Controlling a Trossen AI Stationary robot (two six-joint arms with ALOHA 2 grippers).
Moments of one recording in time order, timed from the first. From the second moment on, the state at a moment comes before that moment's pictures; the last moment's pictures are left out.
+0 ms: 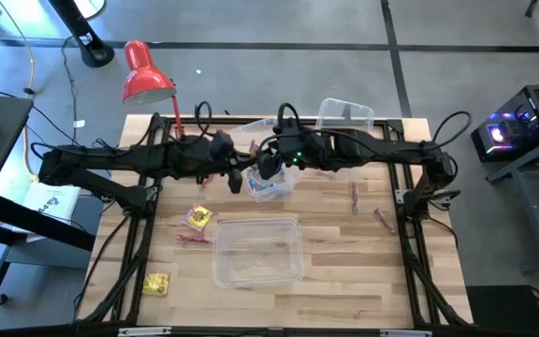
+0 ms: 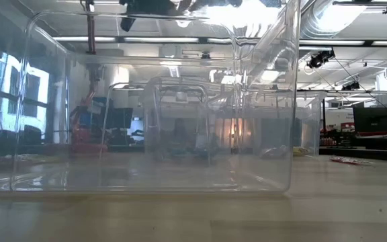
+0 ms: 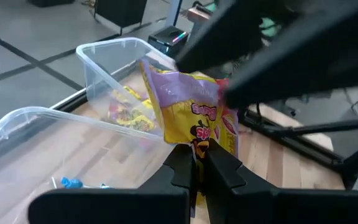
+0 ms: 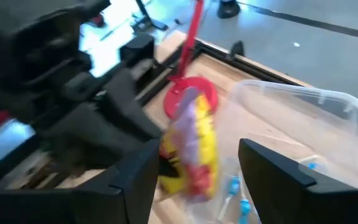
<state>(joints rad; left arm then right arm) 0.04 1.20 1.05 -0.18 -0.27 -0.38 0.01 1.78 1.95 -0.79 0.42 0.68</state>
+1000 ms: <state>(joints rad) 0.01 1.20 1.05 -0.16 -0.31 -0.31 -0.01 1.79 1.95 -0.74 0.33 0.65</state>
